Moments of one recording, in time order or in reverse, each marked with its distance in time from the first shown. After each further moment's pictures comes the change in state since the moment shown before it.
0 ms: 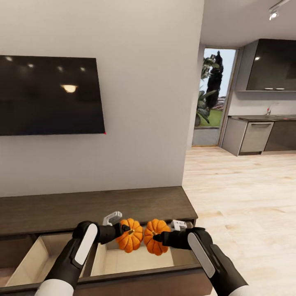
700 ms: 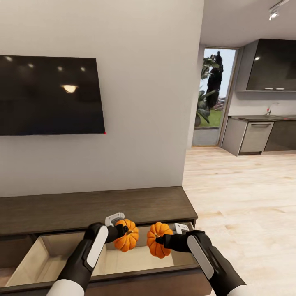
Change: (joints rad) left arm -0.001 -0.069 -0.041 0.032 -0.075 -0.155 0.243; right arm -0.005 0.003 0.002 0.074 -0.027 -0.051 -0.064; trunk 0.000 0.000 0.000
